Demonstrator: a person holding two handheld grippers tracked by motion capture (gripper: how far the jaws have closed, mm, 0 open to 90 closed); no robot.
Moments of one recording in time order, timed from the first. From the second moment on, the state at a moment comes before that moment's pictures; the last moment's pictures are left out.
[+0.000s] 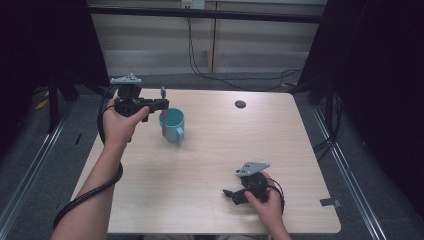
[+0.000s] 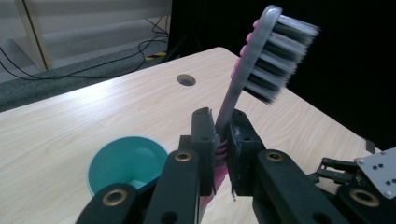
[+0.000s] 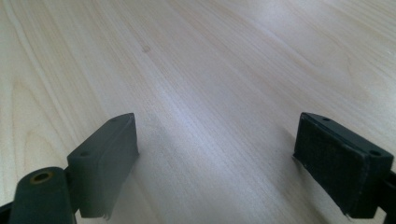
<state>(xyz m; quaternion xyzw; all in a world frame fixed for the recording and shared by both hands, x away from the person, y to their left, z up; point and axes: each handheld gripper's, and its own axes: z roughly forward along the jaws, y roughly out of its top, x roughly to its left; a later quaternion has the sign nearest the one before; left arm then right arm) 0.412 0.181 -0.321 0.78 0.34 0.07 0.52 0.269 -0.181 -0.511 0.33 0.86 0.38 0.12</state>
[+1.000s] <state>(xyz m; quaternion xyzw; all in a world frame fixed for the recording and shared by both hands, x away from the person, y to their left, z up) 0.443 0.171 -0.316 0.77 0.34 0.08 0.53 0.269 -0.181 -0.511 0.32 0.86 0.38 0.12</state>
